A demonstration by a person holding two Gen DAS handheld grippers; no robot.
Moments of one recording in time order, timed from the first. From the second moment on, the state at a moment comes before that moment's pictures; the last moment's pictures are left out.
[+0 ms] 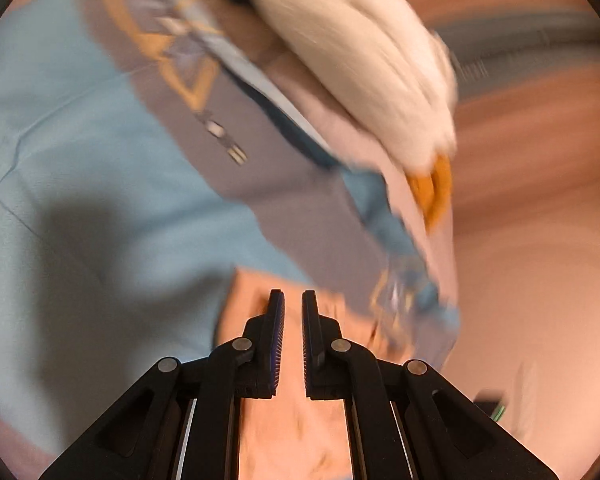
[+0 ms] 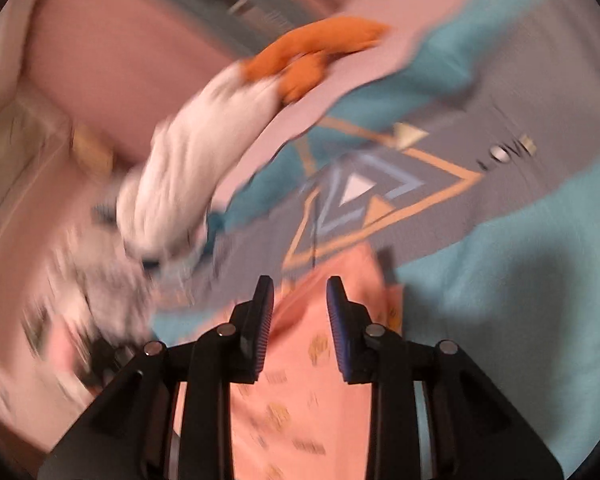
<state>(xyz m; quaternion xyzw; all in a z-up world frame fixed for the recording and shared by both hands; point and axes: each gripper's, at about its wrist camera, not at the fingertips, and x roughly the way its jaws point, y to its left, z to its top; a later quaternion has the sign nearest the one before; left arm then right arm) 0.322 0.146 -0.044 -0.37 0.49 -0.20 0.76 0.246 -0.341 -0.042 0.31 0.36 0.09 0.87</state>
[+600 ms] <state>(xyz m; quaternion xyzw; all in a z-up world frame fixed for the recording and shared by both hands) 0.350 -0.018 -0.072 -0.17 0.53 -0.25 0.79 0.322 -0.178 -0.085 0.07 0.48 0.14 0.87</state>
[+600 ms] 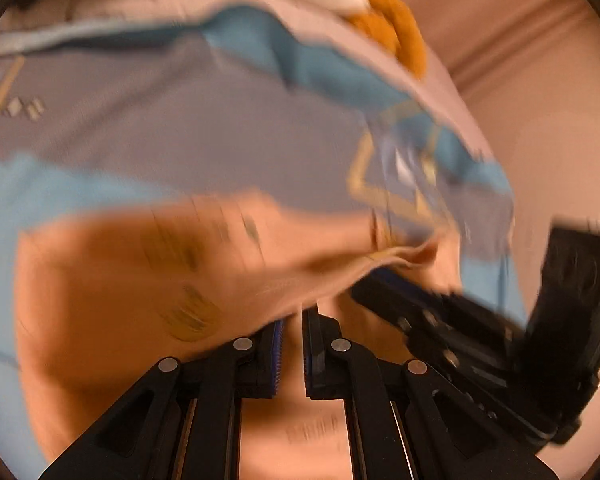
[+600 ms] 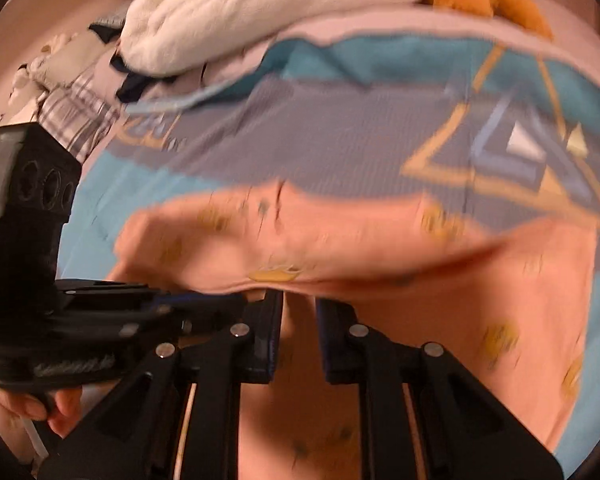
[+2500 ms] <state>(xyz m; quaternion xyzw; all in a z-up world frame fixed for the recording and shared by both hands) 0.198 0.103 -0.097 -0.18 0.55 -0.28 0.77 0.221 -0.266 -0.063 0.06 0.46 -0.02 0.89</state>
